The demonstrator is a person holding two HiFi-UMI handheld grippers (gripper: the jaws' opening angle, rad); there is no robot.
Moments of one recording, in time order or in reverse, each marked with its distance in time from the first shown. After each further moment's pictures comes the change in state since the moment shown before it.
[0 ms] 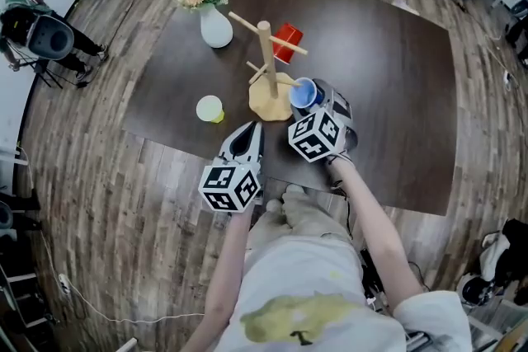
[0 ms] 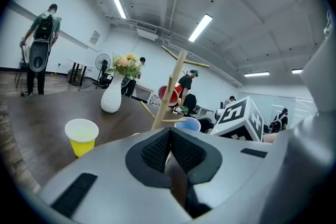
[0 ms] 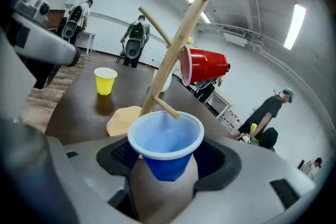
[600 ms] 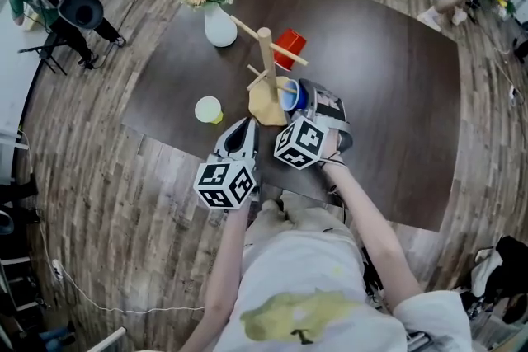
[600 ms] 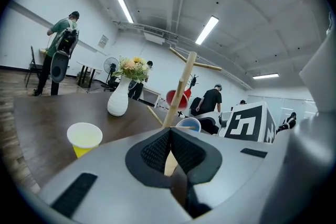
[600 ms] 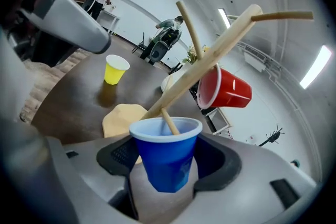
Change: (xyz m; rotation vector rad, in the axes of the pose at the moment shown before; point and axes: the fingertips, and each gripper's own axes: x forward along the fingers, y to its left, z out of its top) left arm 0.015 0.013 0.012 -0.028 -0.040 0.081; right arm 0.012 0.008 0.025 -0.306 -0.011 -0.025
